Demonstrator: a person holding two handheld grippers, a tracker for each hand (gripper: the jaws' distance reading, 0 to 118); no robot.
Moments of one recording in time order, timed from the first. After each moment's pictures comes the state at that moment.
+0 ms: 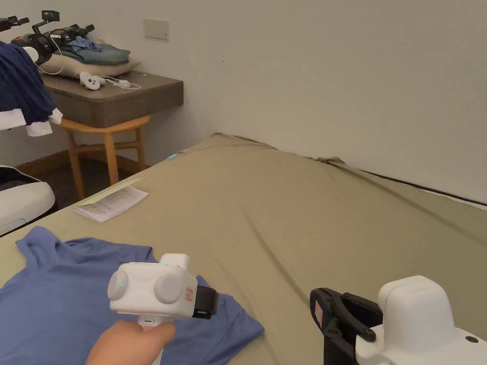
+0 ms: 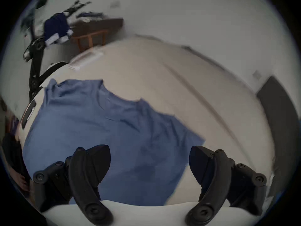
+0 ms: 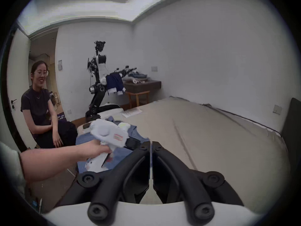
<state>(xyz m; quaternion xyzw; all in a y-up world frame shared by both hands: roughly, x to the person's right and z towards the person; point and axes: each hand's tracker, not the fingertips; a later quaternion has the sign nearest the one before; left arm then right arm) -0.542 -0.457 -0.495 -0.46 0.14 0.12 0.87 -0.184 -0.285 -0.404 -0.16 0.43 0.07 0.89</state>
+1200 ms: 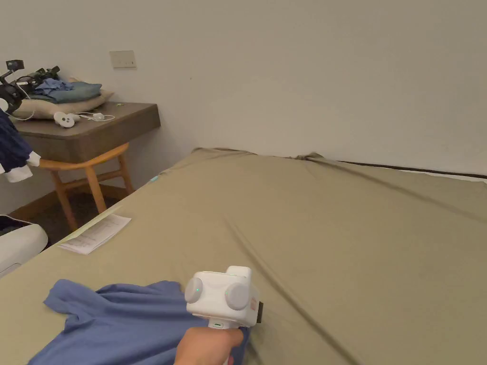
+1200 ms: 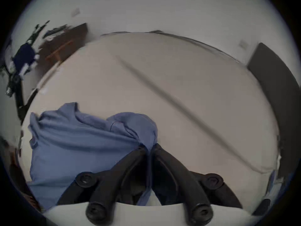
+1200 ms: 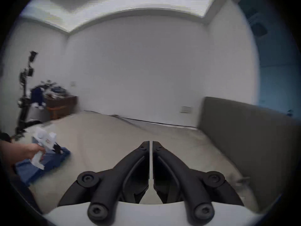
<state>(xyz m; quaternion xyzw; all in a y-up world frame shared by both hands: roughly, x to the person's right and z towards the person) -0.378 -0.457 -0.590 -0.46 0.05 0.07 0.88 0.153 -0.248 -0.372 -0.07 0.01 0.08 0.99</state>
